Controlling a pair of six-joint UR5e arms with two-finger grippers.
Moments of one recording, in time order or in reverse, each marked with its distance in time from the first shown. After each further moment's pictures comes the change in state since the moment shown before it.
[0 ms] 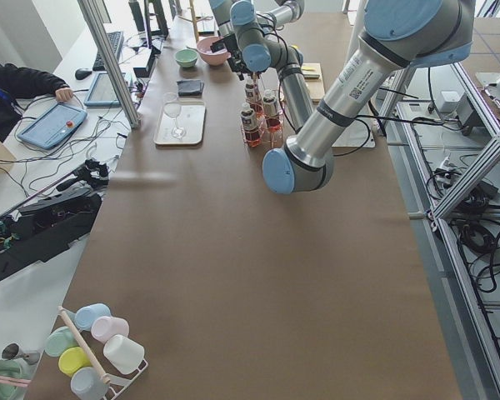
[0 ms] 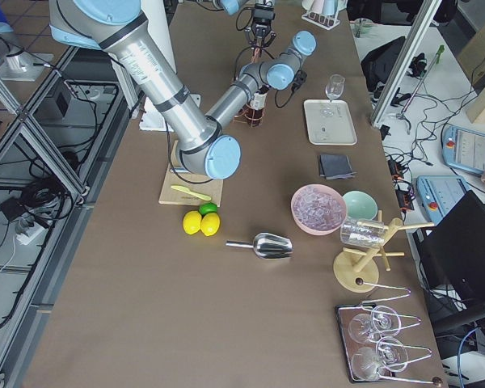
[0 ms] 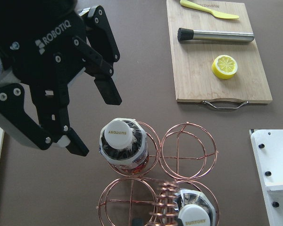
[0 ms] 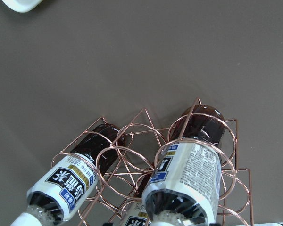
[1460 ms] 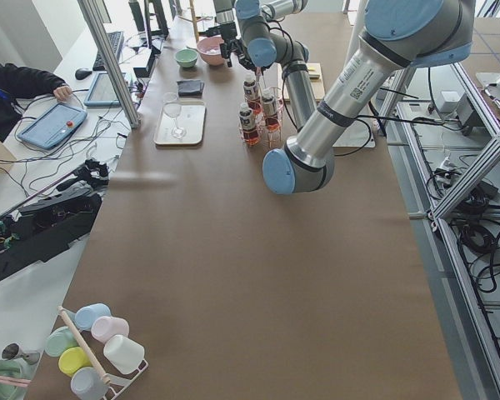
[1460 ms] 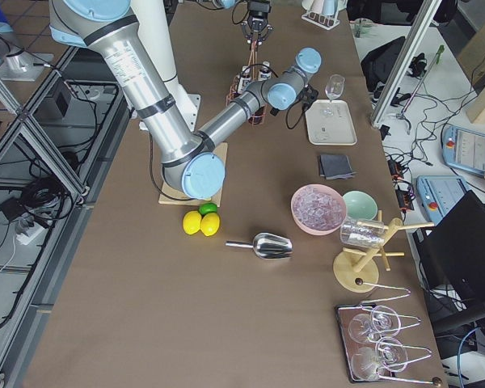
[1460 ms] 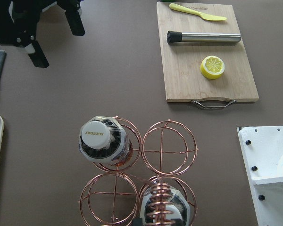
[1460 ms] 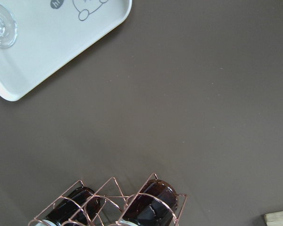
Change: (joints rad) left arm -0.004 0.004 -0.068 0.069 -0.005 0.020; right arm 0.105 -0.155 0.062 0.060 -0.082 -0.041
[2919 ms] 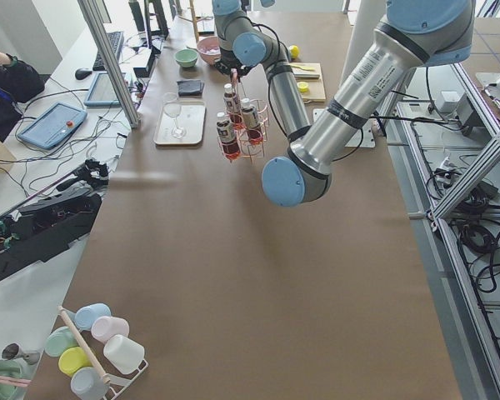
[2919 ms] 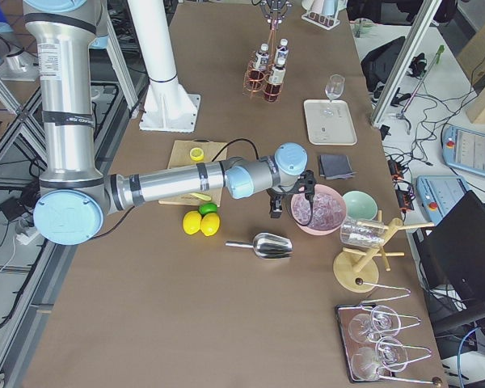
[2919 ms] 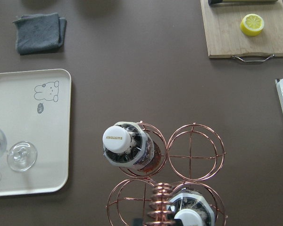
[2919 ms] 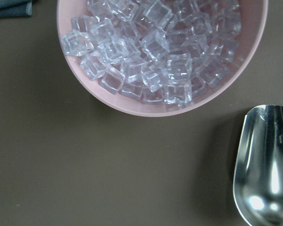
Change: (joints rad) left arm -0.218 0.063 -0.027 0.105 -0.069 0.214; right arm 0.369 -0.574 0.079 0.001 -0.034 -1.098
